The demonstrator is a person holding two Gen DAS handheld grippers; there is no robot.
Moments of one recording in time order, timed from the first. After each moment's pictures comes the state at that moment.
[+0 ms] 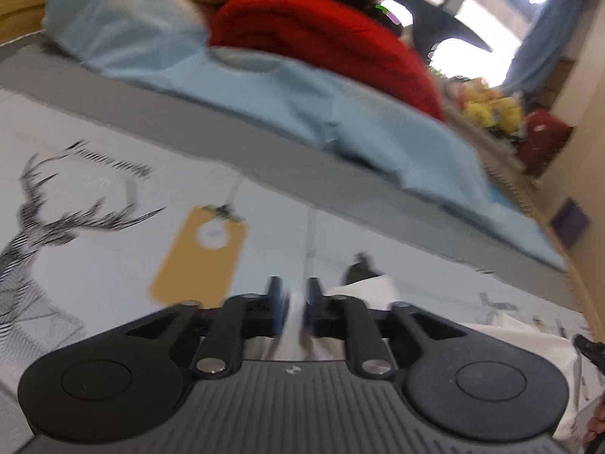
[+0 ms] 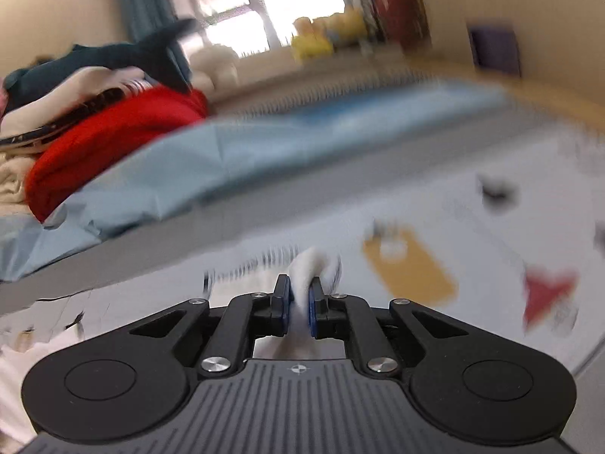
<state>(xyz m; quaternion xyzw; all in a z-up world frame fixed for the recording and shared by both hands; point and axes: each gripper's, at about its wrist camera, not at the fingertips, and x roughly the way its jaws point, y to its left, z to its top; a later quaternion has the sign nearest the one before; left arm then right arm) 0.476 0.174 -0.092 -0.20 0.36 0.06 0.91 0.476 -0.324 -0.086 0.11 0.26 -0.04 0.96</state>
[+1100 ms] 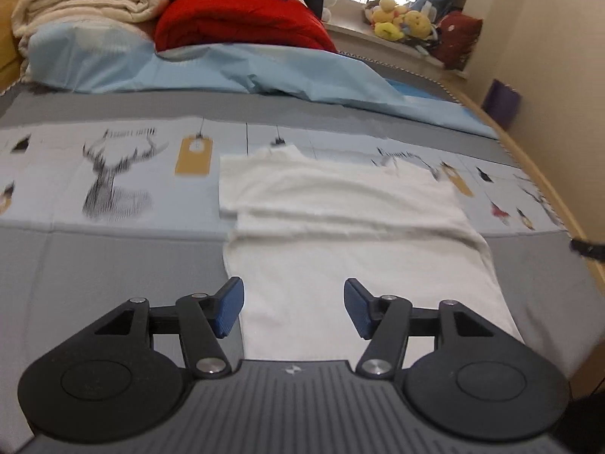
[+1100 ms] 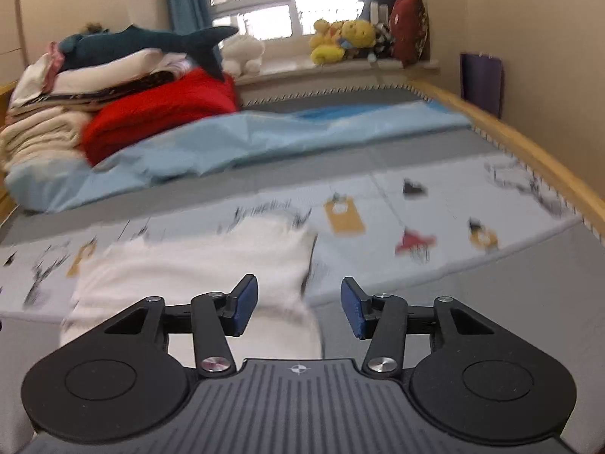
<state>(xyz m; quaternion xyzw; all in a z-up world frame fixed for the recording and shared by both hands) 0.200 0.105 0.025 -0.08 0.42 -0.05 0.90 0.214 -0.350 0.027 0.07 0.33 0.03 0.94</state>
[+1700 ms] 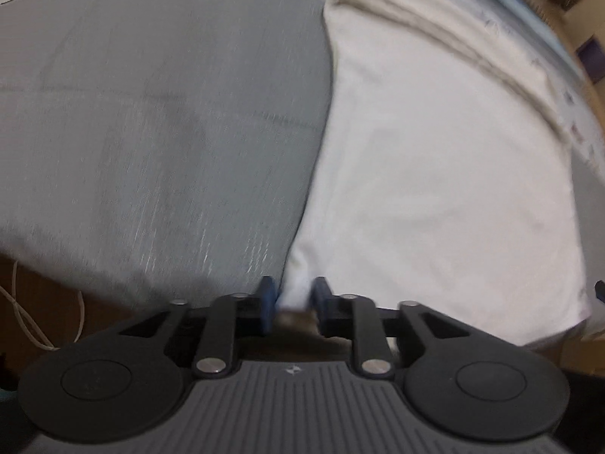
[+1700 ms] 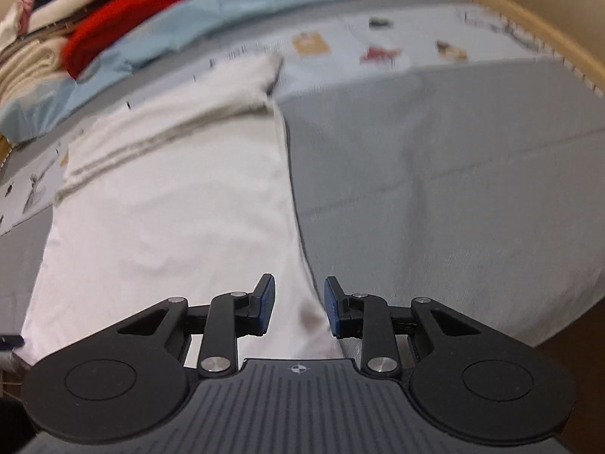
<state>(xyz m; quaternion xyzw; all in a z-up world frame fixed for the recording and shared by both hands) 0.125 0.127 -0.096 -0.15 0.62 0.04 0.77 0.140 -0.368 -0.076 0.11 0.49 0.00 0.86</state>
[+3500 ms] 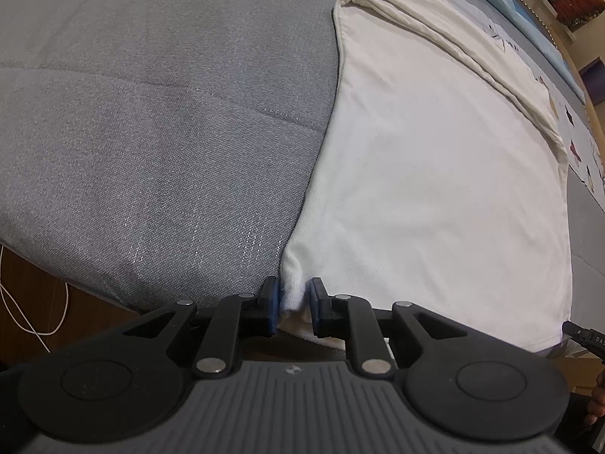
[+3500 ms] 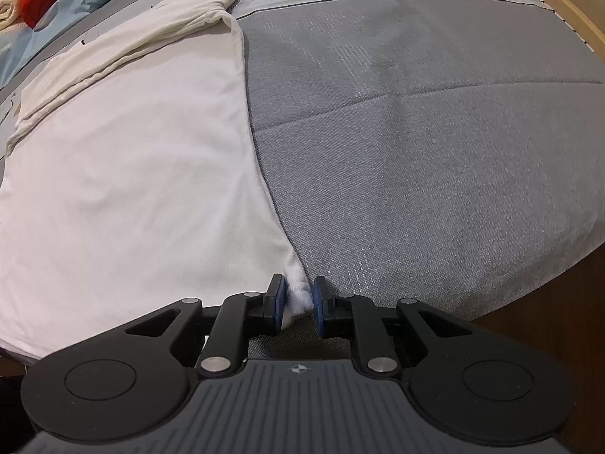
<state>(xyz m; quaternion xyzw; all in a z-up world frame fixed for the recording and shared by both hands) 0.129 0.134 -0.109 -0.19 0.61 0.05 0.77 0.138 -0.367 -0.108 0.10 0.56 -0.03 0.82</state>
